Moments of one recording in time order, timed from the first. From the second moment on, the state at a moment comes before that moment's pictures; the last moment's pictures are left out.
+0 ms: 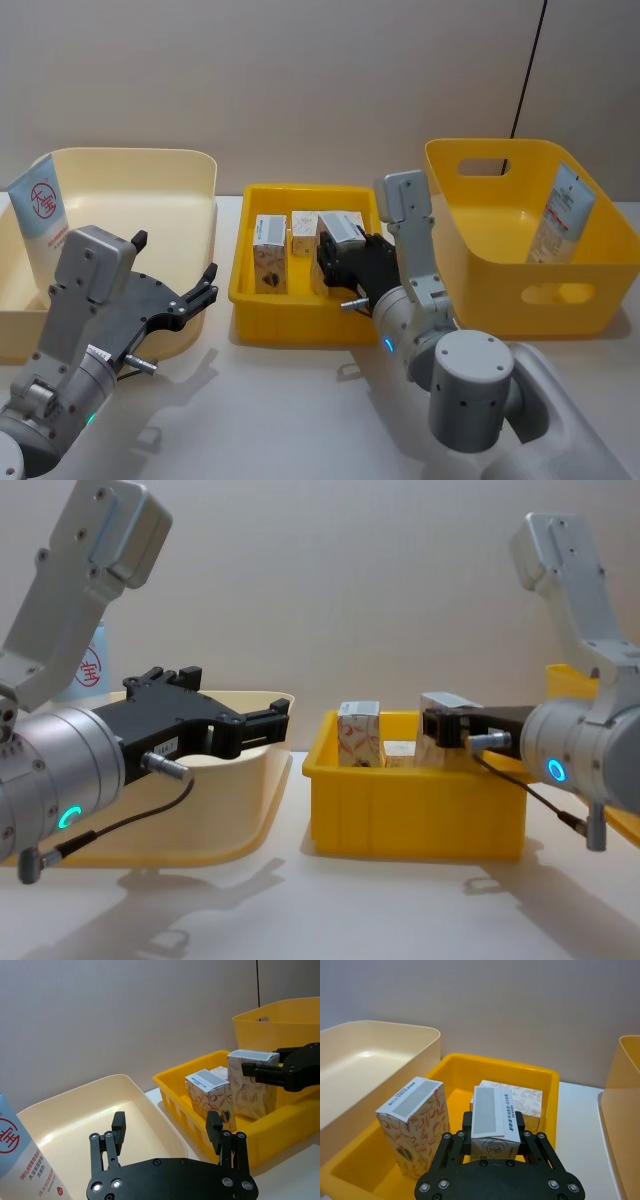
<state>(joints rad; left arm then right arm) -0.24 0.38 0.45 -1.63 -0.20 0.01 -0.01 0.36 0.06 -0.32 -1.39 0.13 0.27 -0.04</state>
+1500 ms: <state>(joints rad) -0.24 0.38 0.45 -1.63 -0.20 0.01 -0.01 0.27 0.18 -0.15 -1.64 0.06 -0.06 -0.03</state>
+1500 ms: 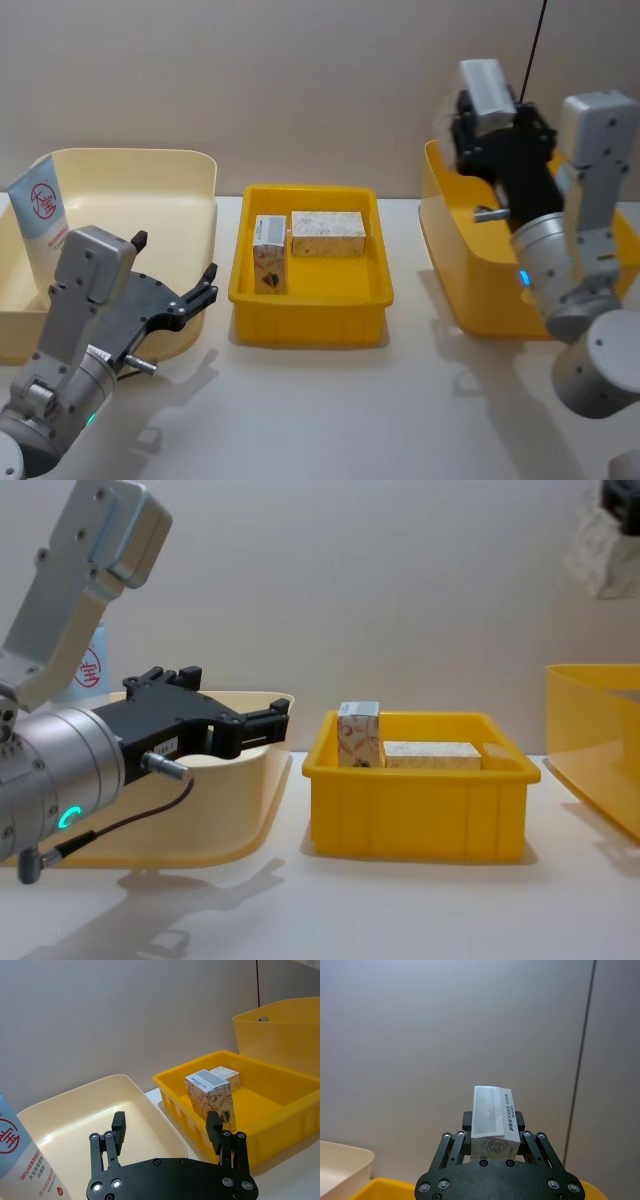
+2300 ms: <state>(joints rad) -0.24 0.38 0.45 -1.63 -0.20 0.01 -0.01 0.20 0.17 -0.03 -1.70 0.03 0.12 -0.11</state>
